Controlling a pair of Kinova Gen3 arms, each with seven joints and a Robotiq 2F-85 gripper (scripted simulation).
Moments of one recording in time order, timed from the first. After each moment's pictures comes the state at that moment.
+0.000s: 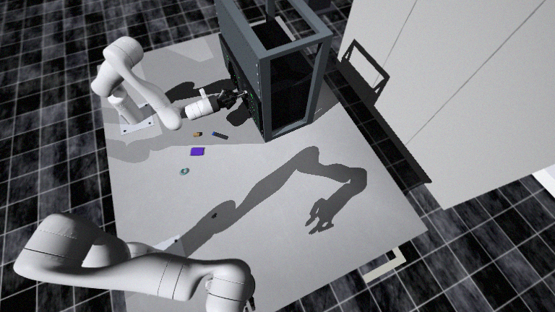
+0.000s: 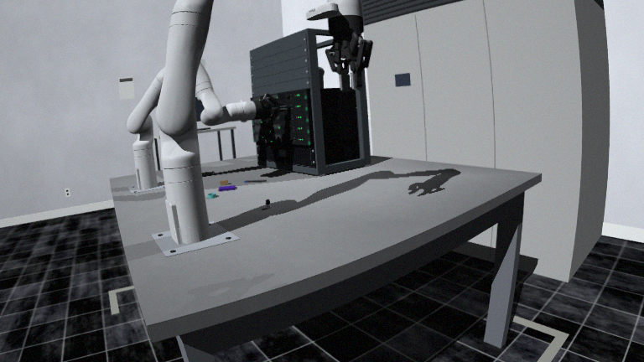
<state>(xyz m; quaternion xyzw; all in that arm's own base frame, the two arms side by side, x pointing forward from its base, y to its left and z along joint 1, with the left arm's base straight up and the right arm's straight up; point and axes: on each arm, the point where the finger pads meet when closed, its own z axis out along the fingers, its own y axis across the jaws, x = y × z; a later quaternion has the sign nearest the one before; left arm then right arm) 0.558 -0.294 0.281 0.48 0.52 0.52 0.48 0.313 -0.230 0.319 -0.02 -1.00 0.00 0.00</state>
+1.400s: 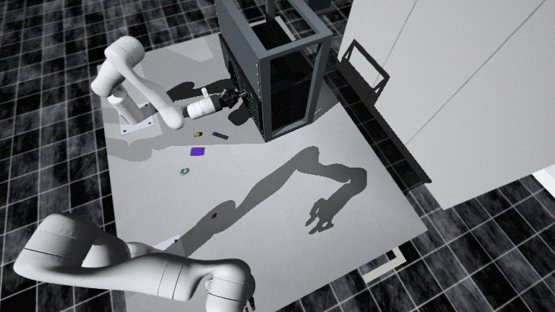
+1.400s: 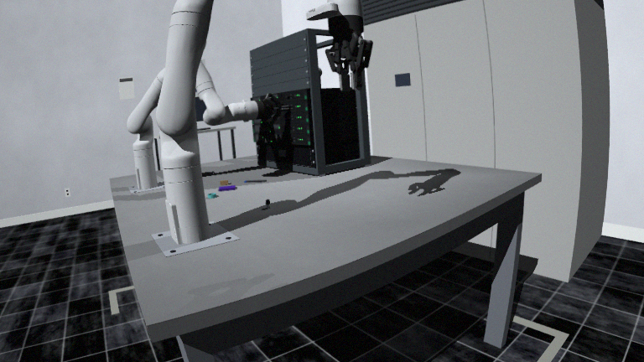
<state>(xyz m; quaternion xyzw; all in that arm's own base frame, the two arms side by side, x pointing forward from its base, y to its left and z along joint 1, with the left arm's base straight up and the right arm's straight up) 0.568 -0.293 0.281 0.48 0.52 0.52 0.48 0.313 -0.230 0.319 -0.02 -1.00 0.00 0.00</state>
